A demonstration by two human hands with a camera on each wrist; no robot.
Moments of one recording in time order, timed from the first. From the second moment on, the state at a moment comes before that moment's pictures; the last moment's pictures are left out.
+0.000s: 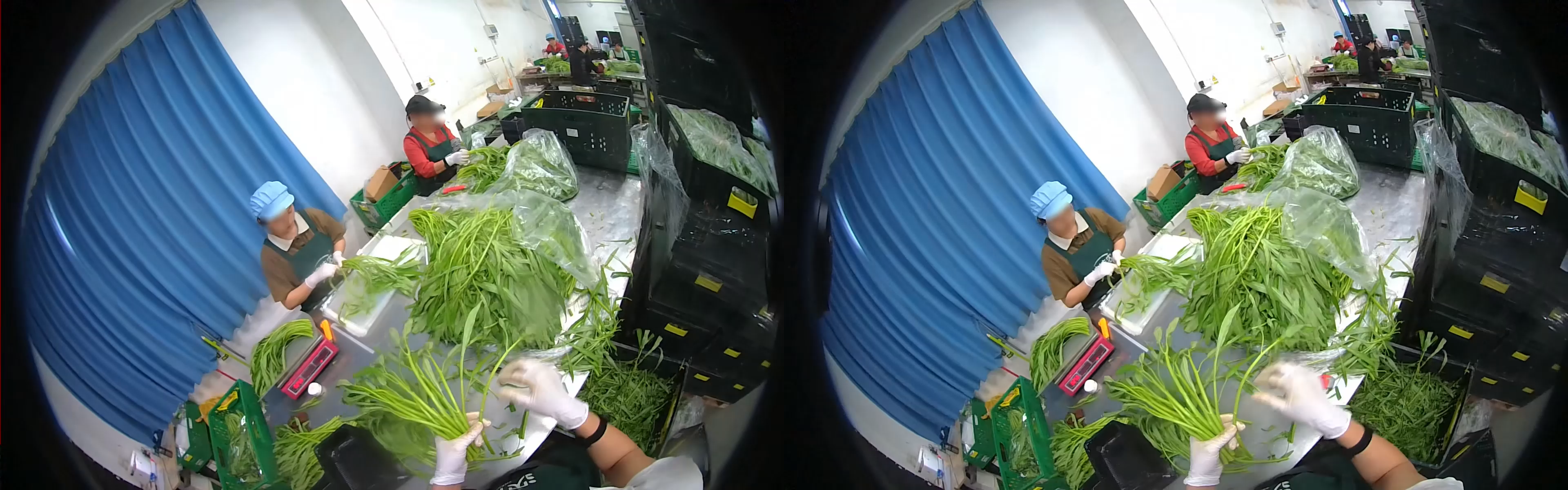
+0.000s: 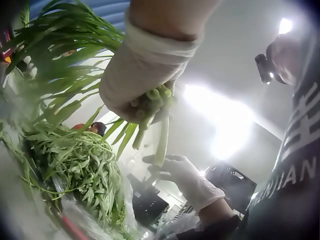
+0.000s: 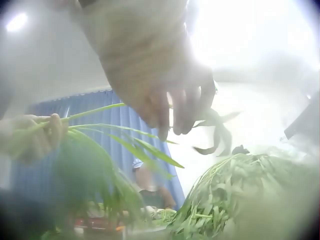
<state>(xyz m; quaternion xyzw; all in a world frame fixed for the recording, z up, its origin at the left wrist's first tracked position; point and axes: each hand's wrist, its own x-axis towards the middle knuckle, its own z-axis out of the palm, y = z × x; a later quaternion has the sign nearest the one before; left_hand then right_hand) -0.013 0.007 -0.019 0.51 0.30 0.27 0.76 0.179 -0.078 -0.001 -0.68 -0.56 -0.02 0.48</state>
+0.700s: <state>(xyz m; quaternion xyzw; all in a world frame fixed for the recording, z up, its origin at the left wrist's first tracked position) -0.025 0.009 -0.038 0.60 0.32 0.27 0.68 0.128 -0.044 0.008 -0.66 -0.65 0.02 0.39</state>
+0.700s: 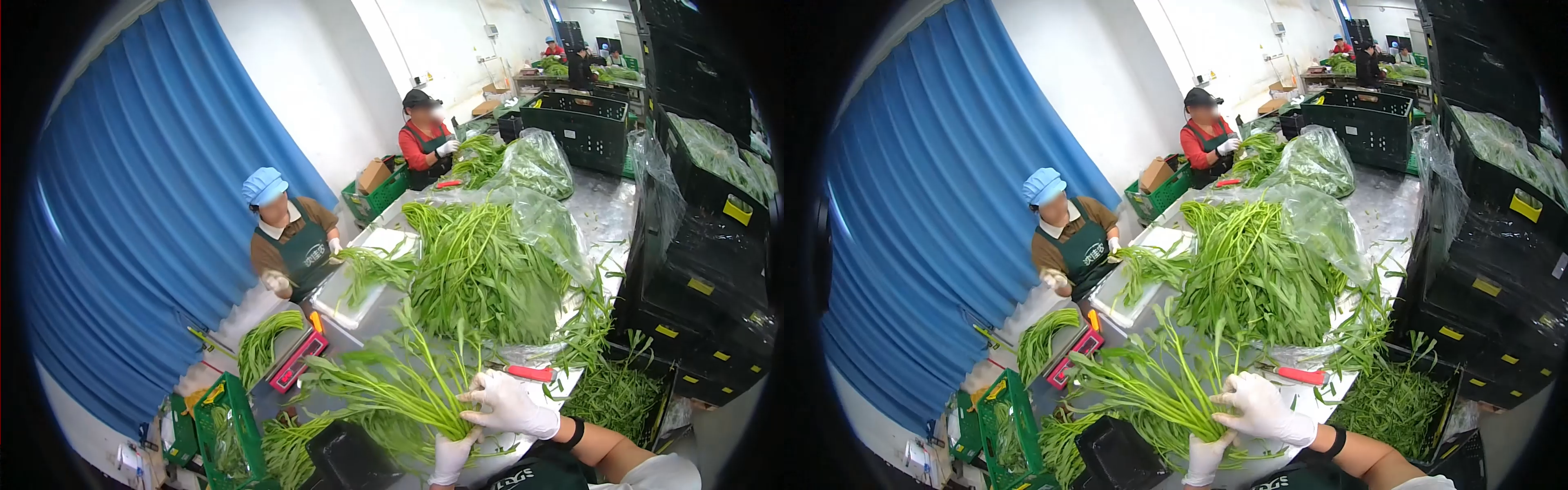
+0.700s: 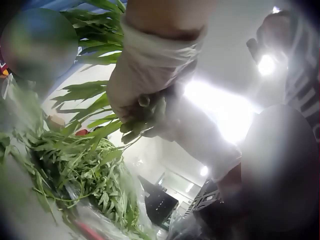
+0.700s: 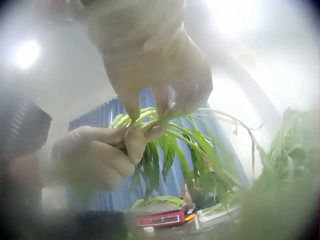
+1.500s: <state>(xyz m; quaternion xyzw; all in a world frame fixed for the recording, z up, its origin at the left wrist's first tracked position) -0.038 0.012 -0.028 0.56 0.30 0.28 0.72 0.240 -0.049 0.009 -0.32 0.03 0.04 0.95</state>
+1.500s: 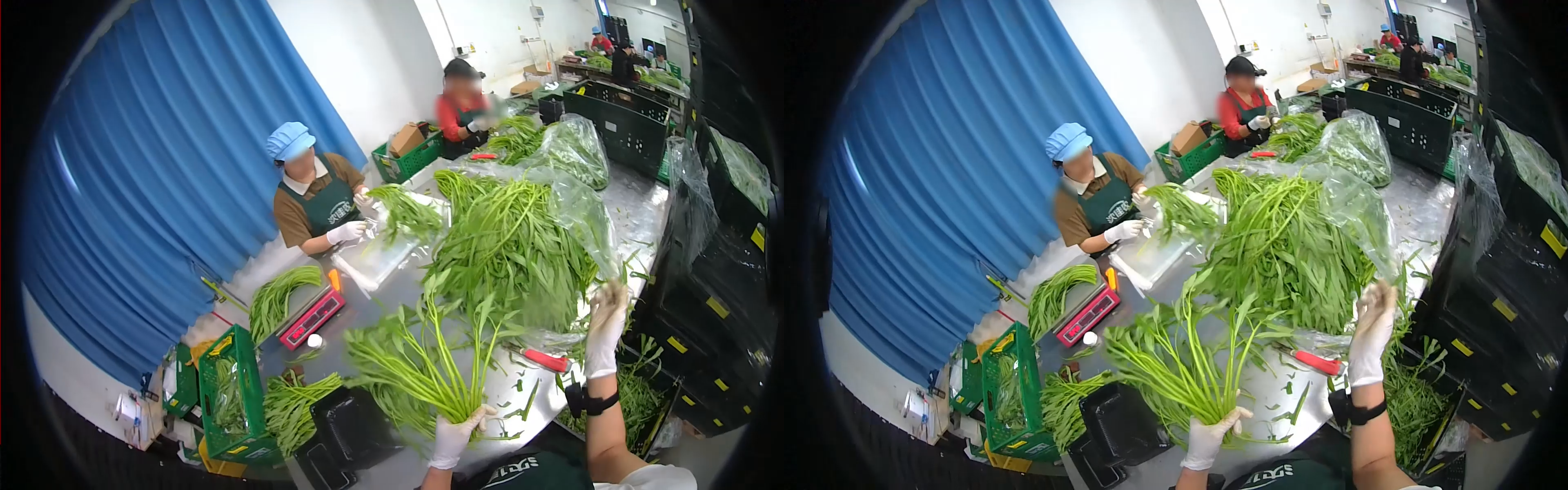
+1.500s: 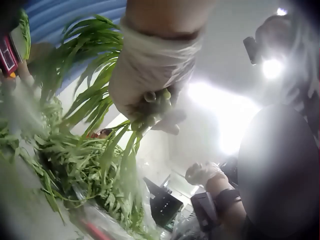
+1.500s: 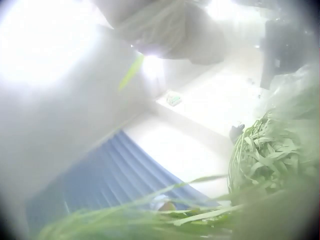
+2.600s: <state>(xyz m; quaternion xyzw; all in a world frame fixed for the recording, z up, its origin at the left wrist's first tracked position) -0.046 0.014 -0.074 0.65 0.37 0.29 0.60 0.141 0.022 0.048 -0.58 -0.70 -0.21 0.36</state>
